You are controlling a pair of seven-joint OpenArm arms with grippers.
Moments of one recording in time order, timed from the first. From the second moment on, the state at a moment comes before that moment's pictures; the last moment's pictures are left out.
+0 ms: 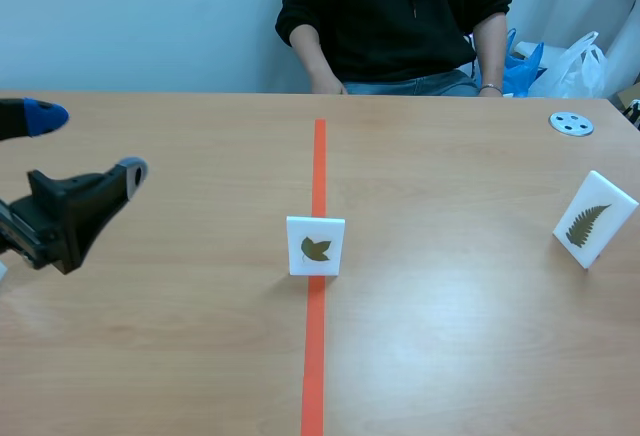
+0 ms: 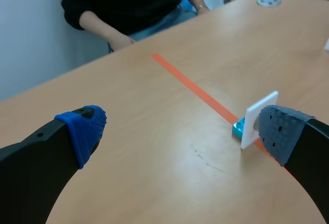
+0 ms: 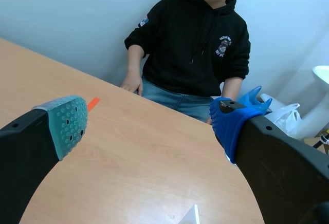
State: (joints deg) left arm 23.4 -41.2 -0.5 103.7 -24.8 -23.0 -7.7; right arm -29.0 27.0 32.3 129.8 28.8 23.2 -11.7
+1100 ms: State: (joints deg) left arm -17.0 -27.2 45.2 61.6 -13.5 -24.5 -9.7; right arm -29.0 27.0 32.3 129.8 28.6 23.2 -12.1
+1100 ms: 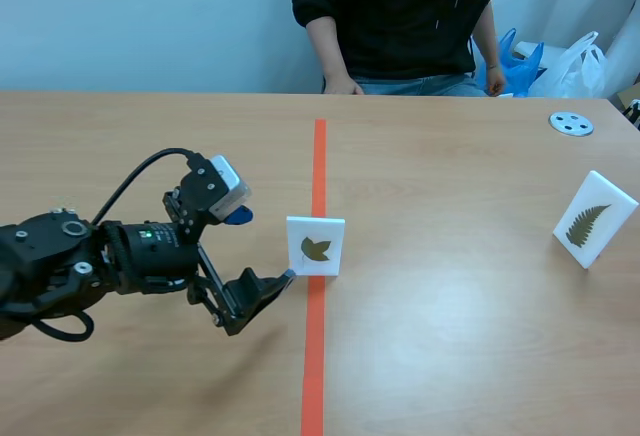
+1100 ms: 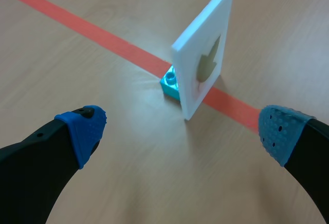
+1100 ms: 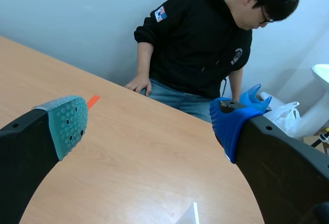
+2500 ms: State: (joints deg) left arm -23.7 -14.9 50.1 45.3 -10.9 -24.5 -12.3; right arm -29.0 27.0 32.3 129.8 28.6 23.2 -12.2
